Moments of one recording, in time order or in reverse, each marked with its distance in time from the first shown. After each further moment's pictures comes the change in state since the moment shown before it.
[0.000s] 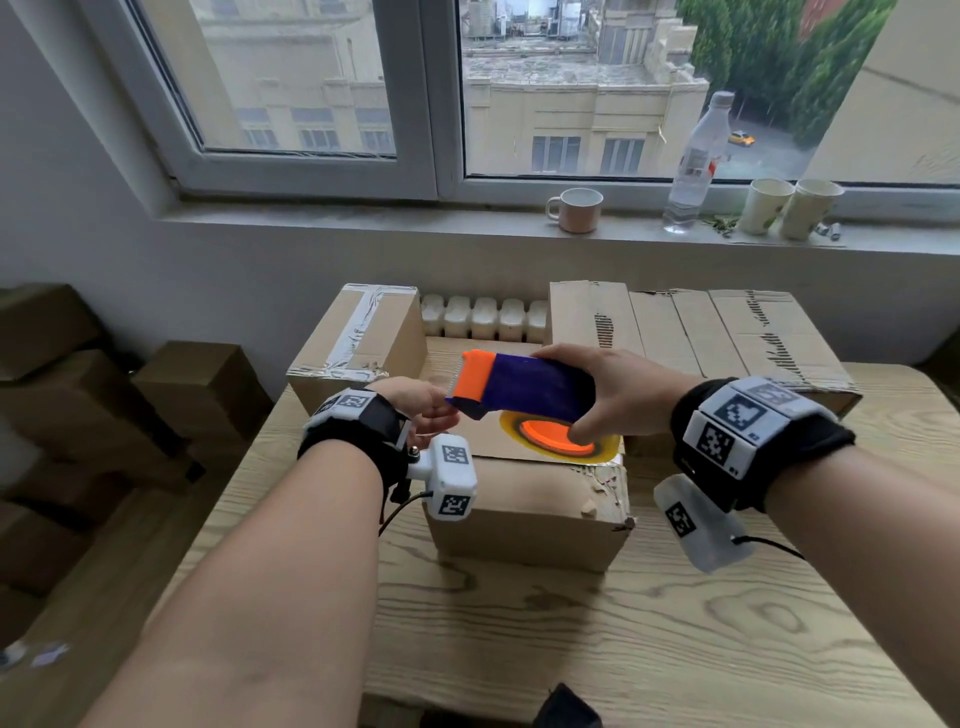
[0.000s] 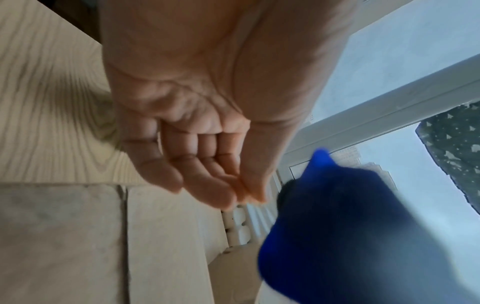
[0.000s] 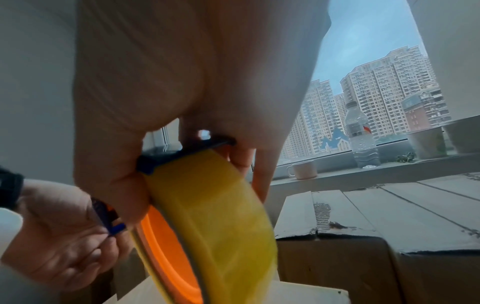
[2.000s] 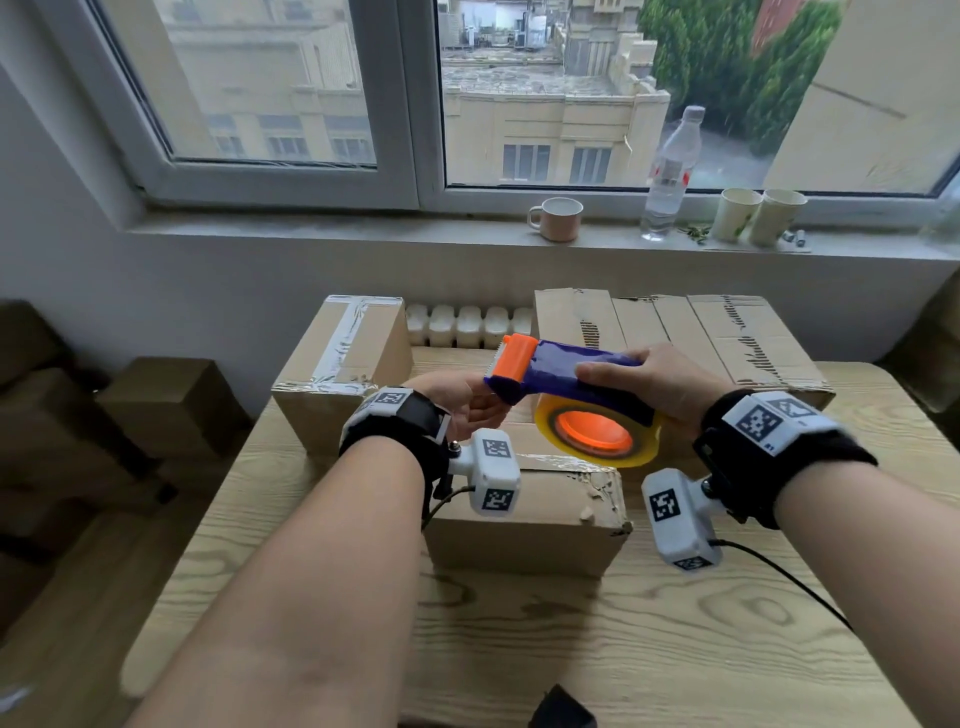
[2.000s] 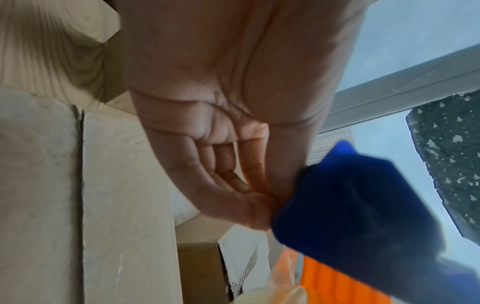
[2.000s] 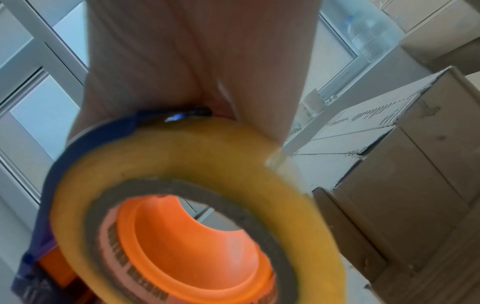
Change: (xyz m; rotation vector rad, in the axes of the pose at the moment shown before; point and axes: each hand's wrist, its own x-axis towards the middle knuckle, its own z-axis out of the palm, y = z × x) left_hand -0.022 0.026 0.043 -0.222 -0.210 0.100; right_hand -0.001 0.037 -0.002 0.721 0.268 0.303
